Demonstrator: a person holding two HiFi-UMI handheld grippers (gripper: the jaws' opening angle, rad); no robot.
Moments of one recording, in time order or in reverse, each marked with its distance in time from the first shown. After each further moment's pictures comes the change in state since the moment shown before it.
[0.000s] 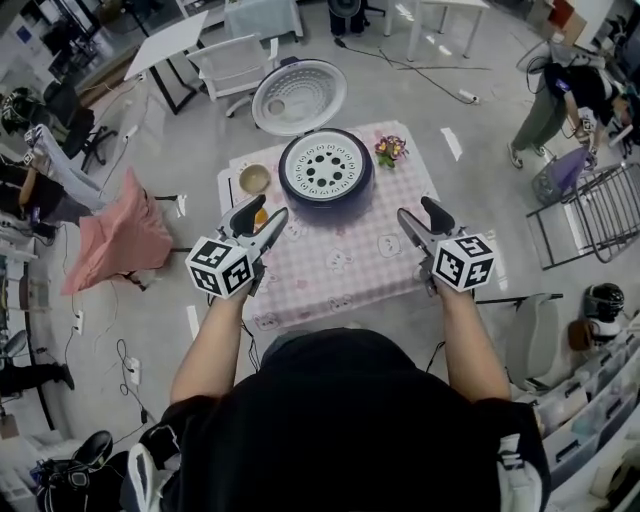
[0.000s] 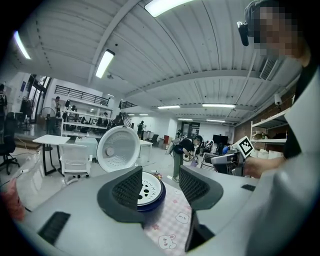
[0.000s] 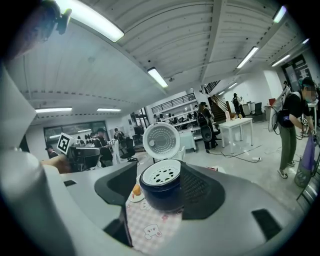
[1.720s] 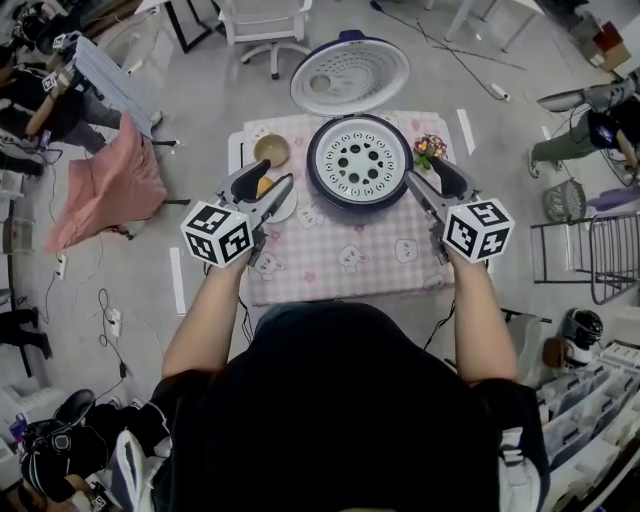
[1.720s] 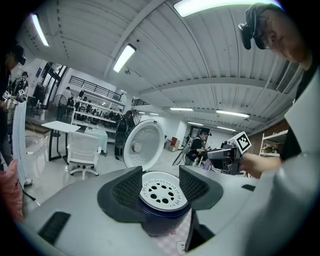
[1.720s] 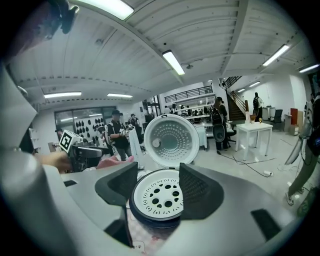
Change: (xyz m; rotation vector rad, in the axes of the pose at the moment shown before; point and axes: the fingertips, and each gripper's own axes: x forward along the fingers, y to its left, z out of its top) left arm 0.028 0.136 -0.022 -0.140 -0.008 0.069; right arm 0.171 0.014 0.042 -0.157 0.130 0.110
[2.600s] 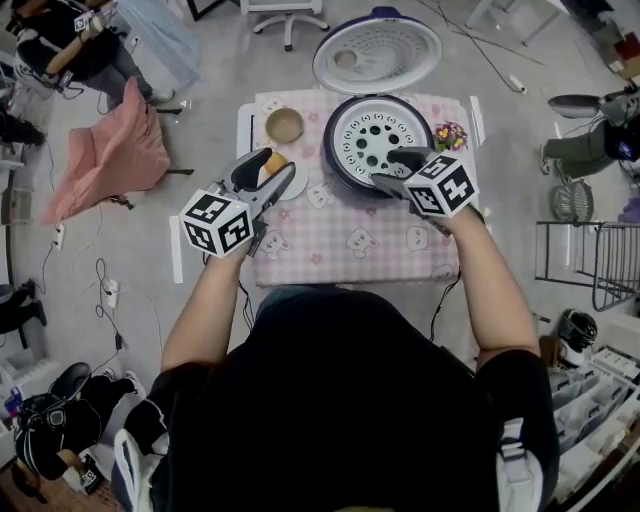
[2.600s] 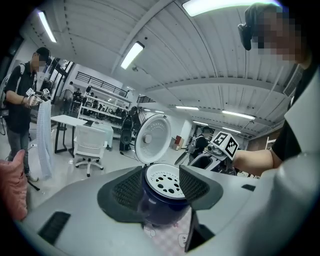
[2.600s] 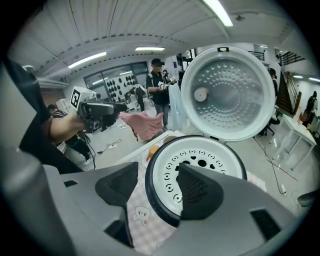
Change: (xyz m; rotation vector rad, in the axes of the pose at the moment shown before) left arm -0.018 0.026 -0.030 -0.054 0.028 0.043; right arm 0.096 0.065 -0.095 -0.255 0.531 0.335
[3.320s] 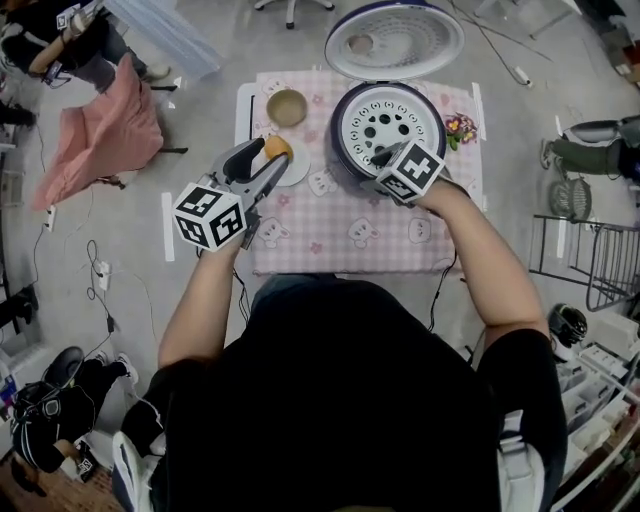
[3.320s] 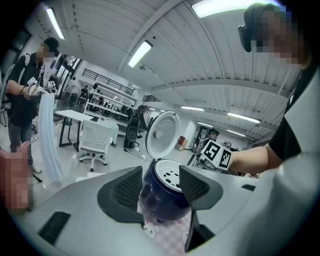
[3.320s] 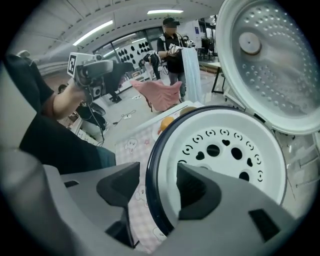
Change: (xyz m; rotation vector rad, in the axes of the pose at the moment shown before) left arm -0.007 0.038 -0.021 -0.059 0.009 0.037; right arm 0.084 0.017 -0.047 -0.138 0.384 0.153
